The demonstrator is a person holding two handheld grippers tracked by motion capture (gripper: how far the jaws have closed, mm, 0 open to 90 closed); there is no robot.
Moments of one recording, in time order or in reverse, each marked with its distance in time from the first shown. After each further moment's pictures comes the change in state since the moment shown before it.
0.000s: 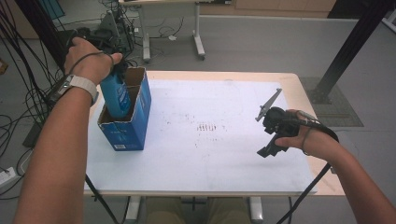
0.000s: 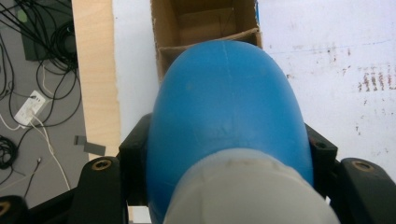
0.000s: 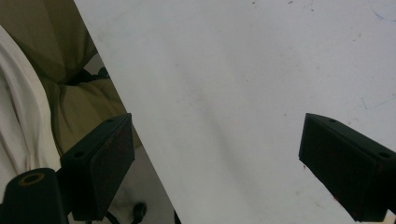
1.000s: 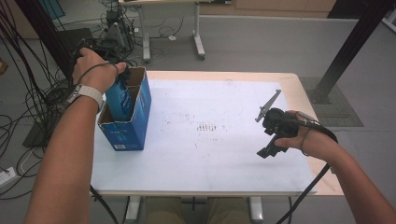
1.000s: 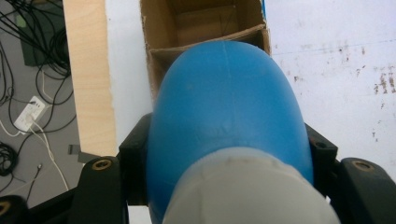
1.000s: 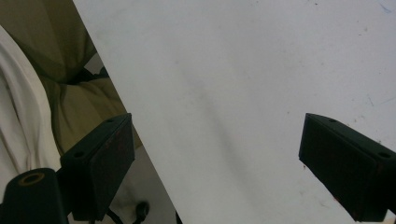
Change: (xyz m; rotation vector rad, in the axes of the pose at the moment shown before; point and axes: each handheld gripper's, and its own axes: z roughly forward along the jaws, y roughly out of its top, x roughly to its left) left arm -0.004 -0.001 0.029 -0.012 0.008 0.016; right arm -0.002 -0.002 0.005 0.007 0.008 0.013
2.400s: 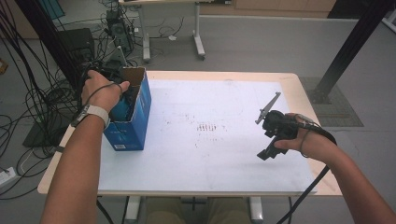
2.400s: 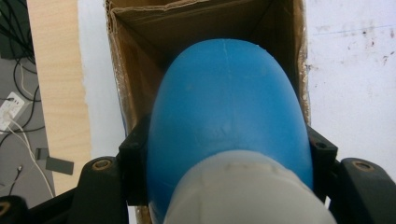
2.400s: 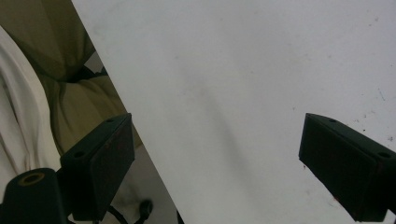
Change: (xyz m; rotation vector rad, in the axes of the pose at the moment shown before) left arm 0.001 -0.017 0.058 0.015 -0.034 -0.021; right arm -0.002 -0.003 0.007 0.012 0.011 0.015
